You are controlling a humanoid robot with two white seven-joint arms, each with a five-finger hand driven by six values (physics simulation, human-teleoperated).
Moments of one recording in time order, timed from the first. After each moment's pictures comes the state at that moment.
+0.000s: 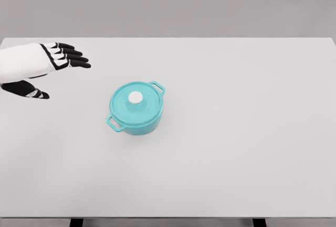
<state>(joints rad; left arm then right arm) -0.43 1.04 -0.28 -1.74 -0.10 -0.61 -0.61 0.03 0.00 -0.15 0.08 -0.02 -0.25 -0.14</state>
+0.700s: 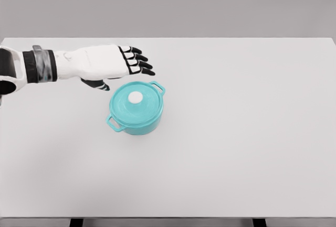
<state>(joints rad) -0.75 0.71 -0.63 -1.63 -0.46 -0.61 -0.61 0.03 0.00 -0.15 0.08 -0.02 -0.25 -0.14</state>
